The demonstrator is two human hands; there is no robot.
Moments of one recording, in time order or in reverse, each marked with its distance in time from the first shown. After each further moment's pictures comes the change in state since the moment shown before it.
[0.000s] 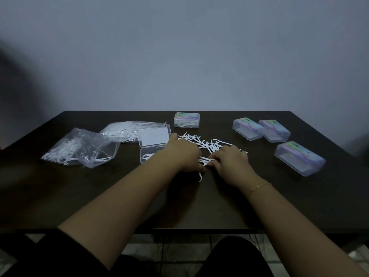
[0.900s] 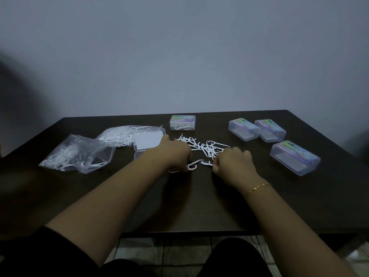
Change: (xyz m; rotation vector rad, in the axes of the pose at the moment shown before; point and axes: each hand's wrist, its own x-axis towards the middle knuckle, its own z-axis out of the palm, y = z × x) left_hand 0.007 -0.012 -0.005 -0.042 -0.060 0.023; right_hand -0.004 0.006 -0.011 -0.166 -0.015 0.067
